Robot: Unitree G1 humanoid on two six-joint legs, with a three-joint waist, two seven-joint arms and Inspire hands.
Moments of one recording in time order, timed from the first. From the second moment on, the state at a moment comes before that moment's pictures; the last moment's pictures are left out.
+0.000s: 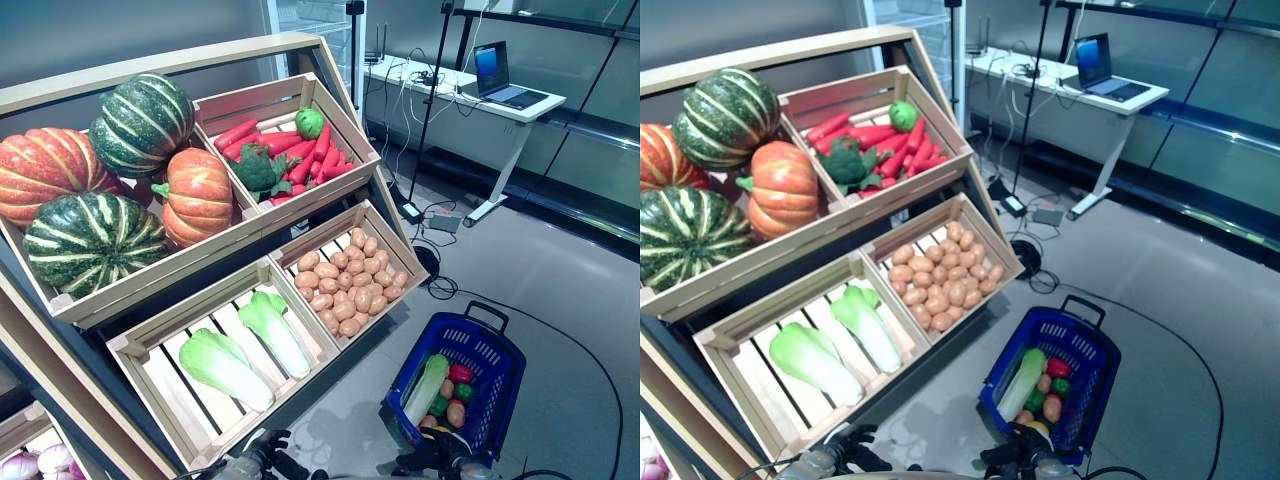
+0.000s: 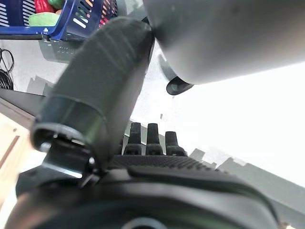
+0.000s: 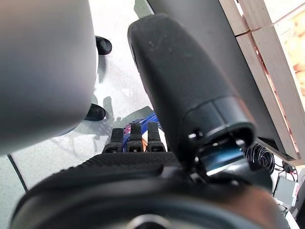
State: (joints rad) left arm -0.05 0.23 -0.46 1.09 -0.05 0.08 0.03; right arm -0.02 -0.20 0.34 1.10 0.31 0.03 -0.04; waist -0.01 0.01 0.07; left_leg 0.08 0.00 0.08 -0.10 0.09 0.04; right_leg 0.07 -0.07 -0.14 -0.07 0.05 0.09
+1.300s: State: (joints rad) left arm -0.07 0.42 -0.61 0.57 0.01 -0.06 -0.04; right arm -0.03 -0.22 0.37 1.09 0.31 0.04 -0.04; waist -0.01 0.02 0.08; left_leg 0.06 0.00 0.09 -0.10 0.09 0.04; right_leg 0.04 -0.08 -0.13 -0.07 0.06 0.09
